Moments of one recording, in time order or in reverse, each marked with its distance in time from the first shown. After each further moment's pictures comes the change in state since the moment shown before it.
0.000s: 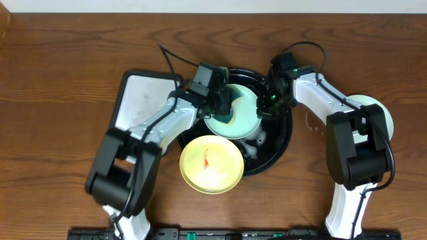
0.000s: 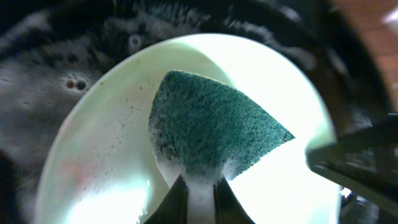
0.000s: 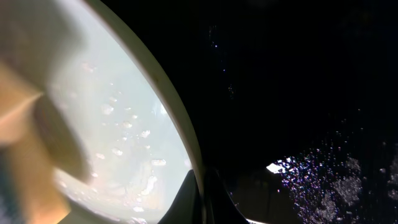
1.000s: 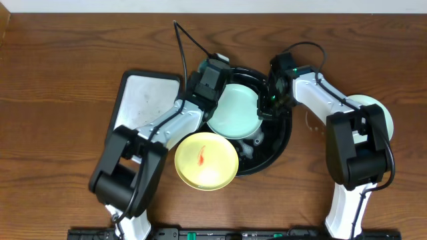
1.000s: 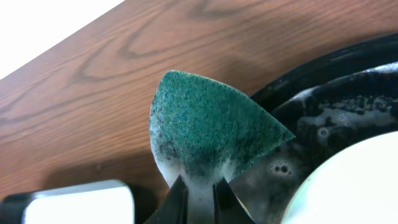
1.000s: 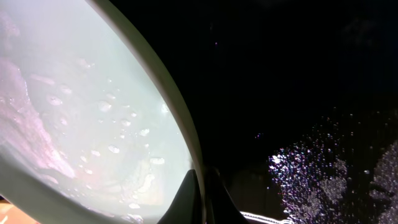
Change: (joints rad) left arm -0.044 -0.023 -0.002 0.175 -0.661 0.437; right arm 0.004 0.000 0.008 -0.038 0.026 0.015
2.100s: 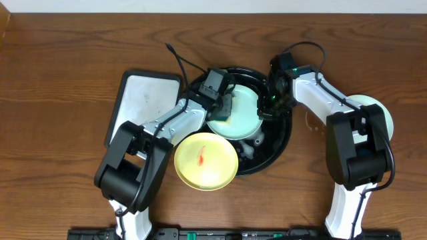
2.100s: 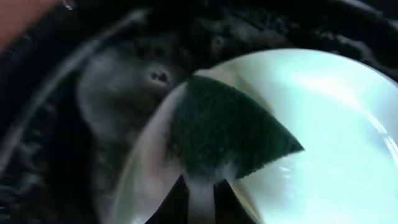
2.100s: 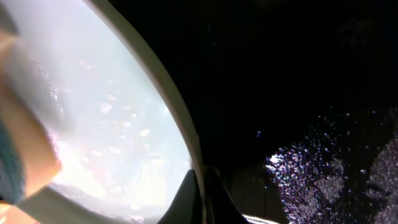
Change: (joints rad) left arm -0.014 0.067 0.018 -0.173 0.324 -0.416; right arm 0.000 0.000 0.001 -0.003 0.006 0.000
